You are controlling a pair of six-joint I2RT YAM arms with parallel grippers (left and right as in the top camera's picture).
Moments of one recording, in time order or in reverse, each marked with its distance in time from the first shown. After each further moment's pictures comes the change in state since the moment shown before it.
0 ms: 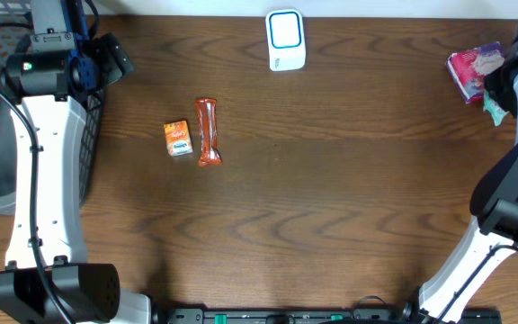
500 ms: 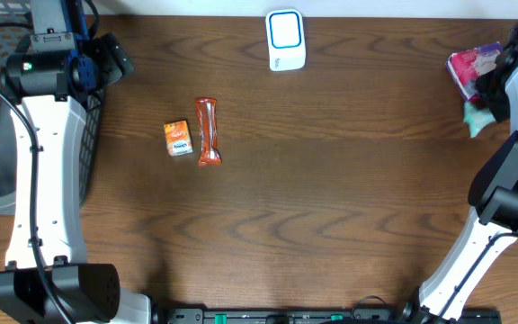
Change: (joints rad) left arm 0.000 0.000 0.000 0.000 0.000 0.000; right arm -0.005 0.094 0.000 0.080 -0.065 0.080
